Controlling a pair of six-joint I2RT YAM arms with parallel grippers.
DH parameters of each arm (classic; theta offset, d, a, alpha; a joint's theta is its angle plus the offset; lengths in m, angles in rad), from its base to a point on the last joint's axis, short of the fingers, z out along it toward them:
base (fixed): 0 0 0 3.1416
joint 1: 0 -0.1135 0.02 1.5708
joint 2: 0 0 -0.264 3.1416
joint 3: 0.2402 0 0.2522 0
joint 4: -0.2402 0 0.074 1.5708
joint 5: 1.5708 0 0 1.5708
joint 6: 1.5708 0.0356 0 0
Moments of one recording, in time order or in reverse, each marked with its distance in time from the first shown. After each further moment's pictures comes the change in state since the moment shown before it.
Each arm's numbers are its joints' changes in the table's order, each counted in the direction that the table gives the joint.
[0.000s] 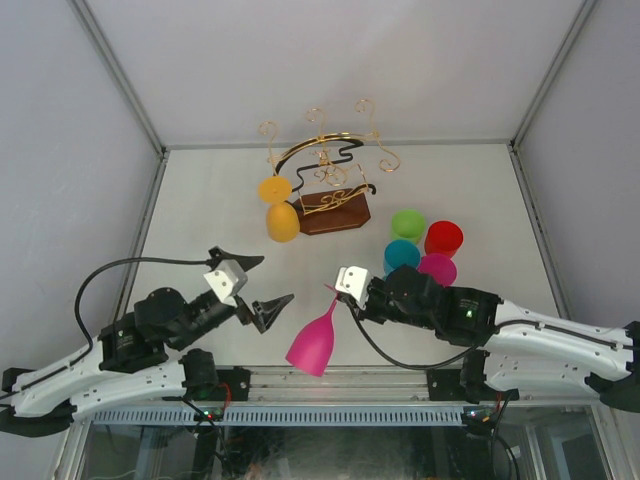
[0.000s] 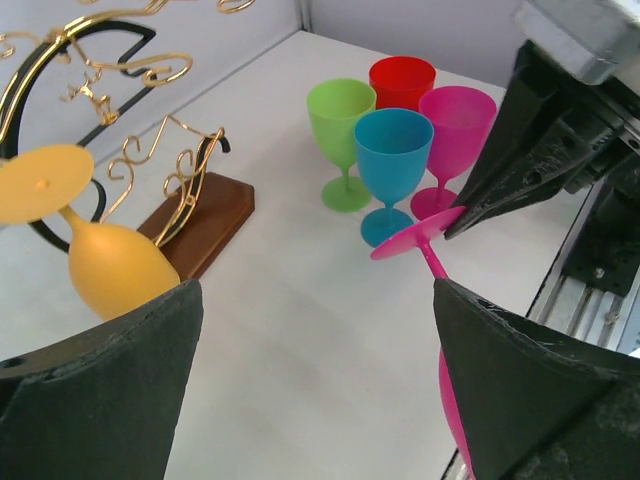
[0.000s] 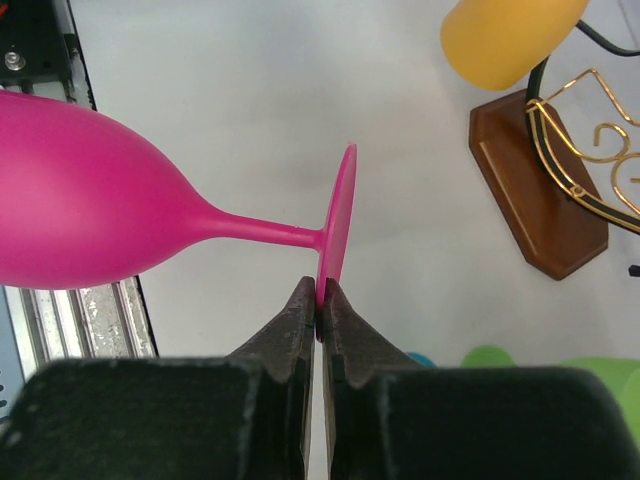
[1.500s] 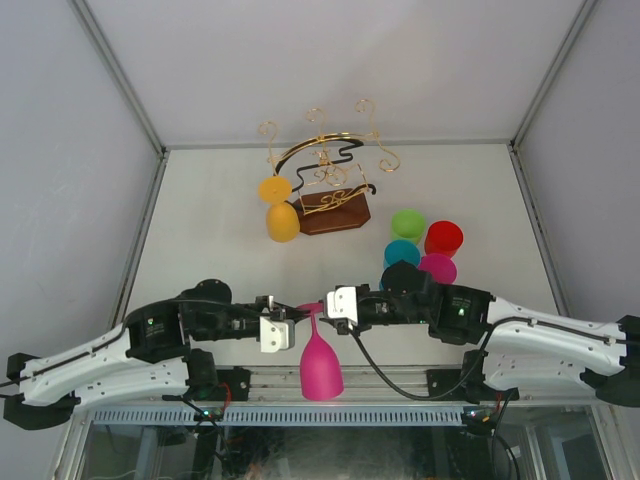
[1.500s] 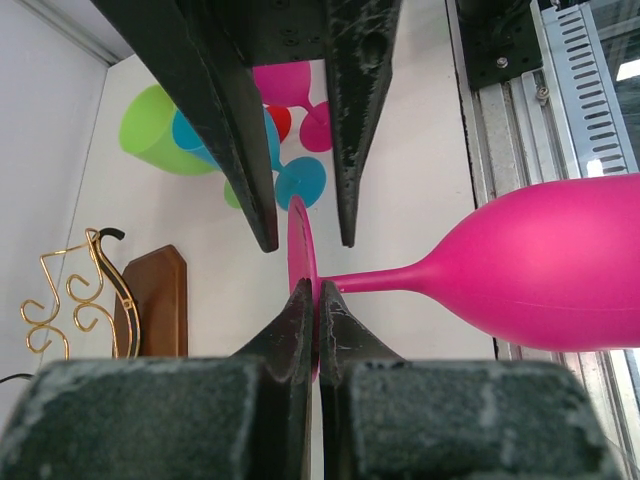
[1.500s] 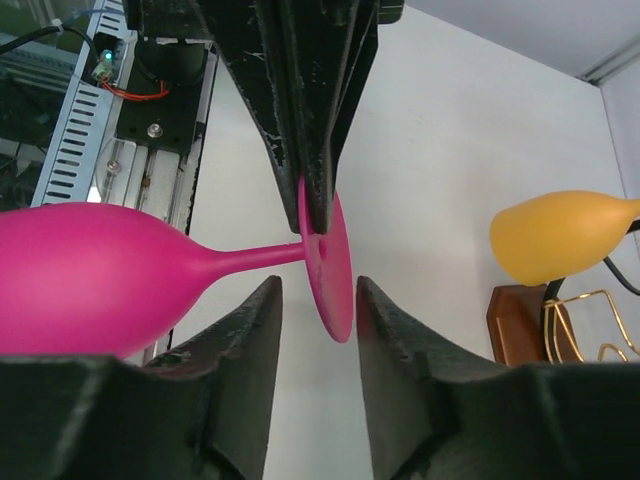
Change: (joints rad) left arm -0.002 0.185 0.026 -0.113 0.472 0.463; right arm -0.024 0.042 0.037 0.156 -0.308 -0.216
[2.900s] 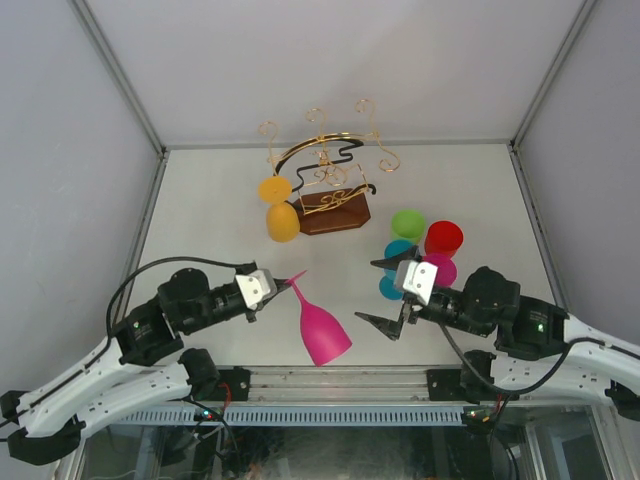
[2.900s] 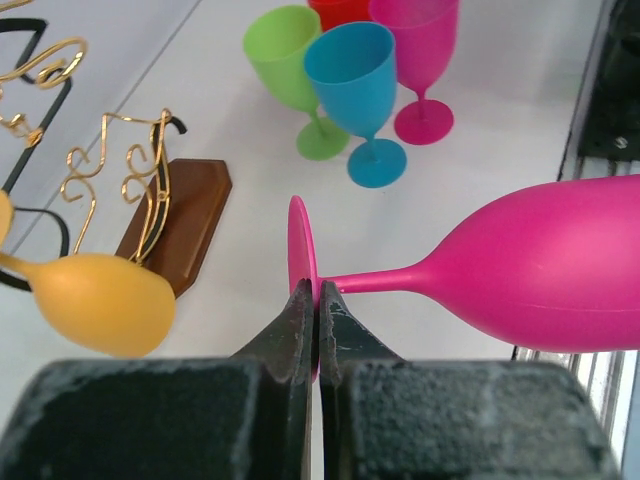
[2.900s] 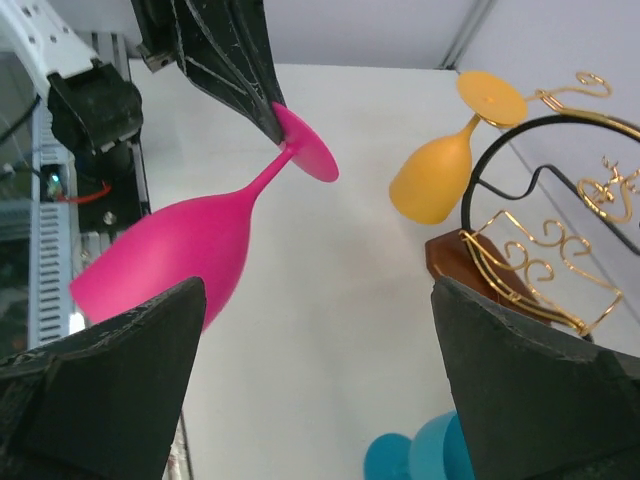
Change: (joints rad) left arm -0.245 -0.078 -0.017 0.041 -0.093 -0.278; right arm 0.001 -0.341 0.011 -0.112 0.282 0.259
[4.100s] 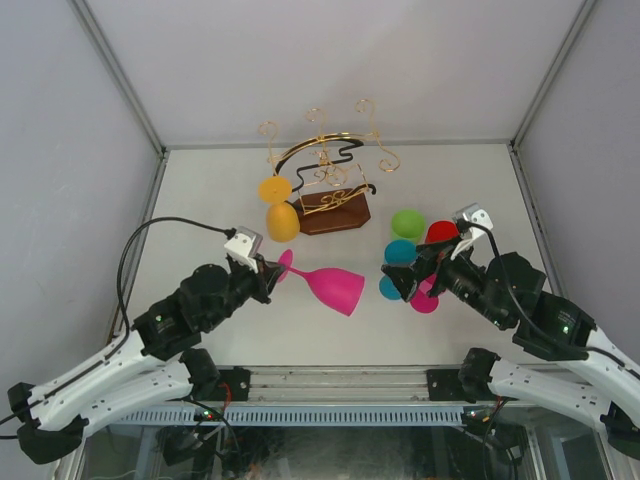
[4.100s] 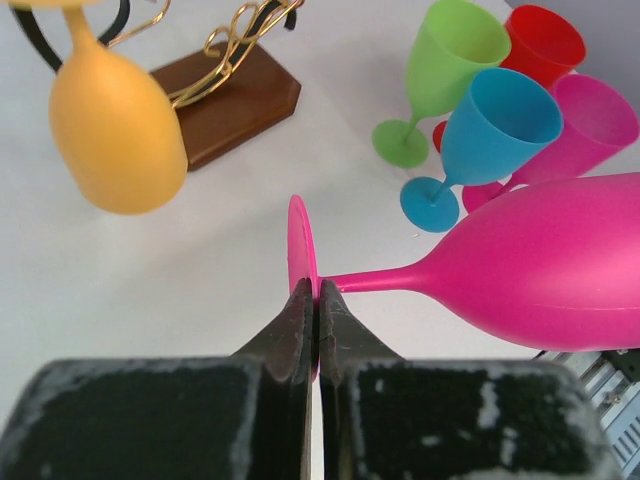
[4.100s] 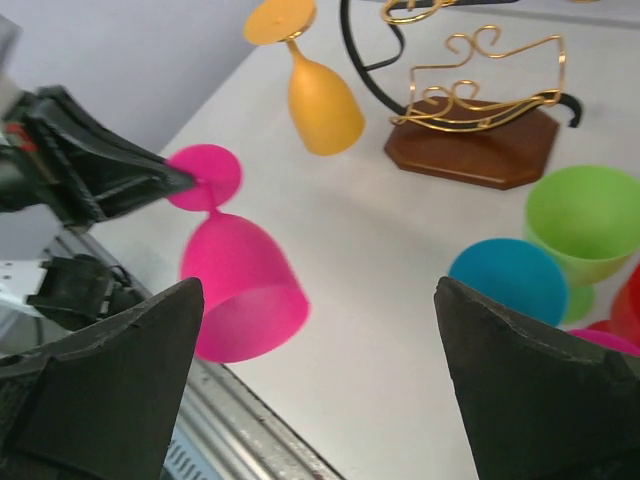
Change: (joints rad) left arm -0.037 0.065 -0.096 0.096 -0.377 -0.606; right arm 0.257 -0.027 0.079 -0.183 0.183 0.637
